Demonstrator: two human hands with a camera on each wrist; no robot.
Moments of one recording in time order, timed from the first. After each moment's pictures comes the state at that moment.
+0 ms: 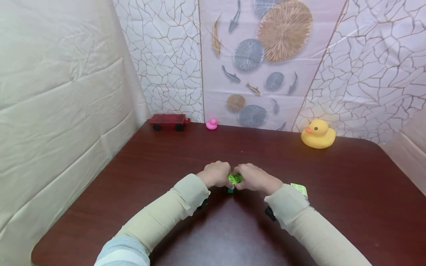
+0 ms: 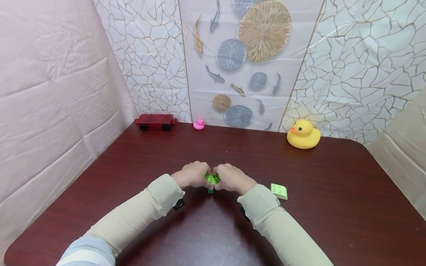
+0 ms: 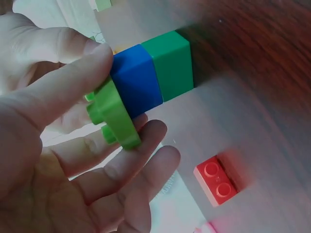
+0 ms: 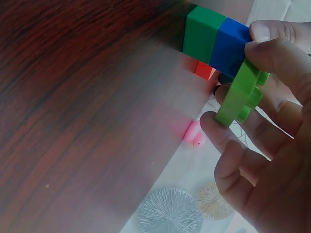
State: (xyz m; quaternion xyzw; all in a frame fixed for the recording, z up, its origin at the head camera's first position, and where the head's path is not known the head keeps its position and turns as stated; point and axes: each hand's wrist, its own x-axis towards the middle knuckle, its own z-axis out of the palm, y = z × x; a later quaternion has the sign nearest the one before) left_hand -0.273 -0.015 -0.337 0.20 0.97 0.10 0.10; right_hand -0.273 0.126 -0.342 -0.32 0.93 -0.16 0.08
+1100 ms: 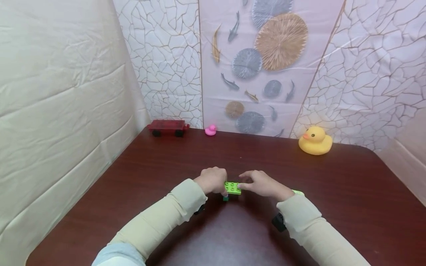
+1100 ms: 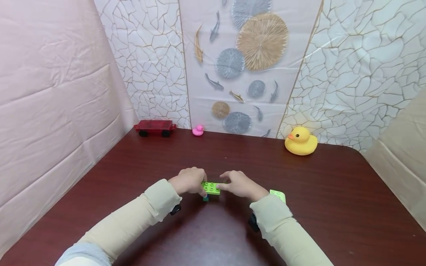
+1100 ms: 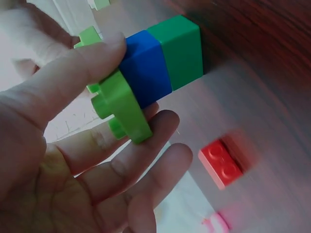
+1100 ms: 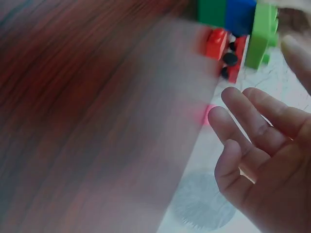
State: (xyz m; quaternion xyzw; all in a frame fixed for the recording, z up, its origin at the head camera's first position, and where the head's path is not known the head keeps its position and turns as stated) left_hand -0.268 -0.019 -0.331 0.18 0.98 0.05 0.12; right_hand -0.269 0.154 -0.353 -0.23 0.93 -0.28 0.10
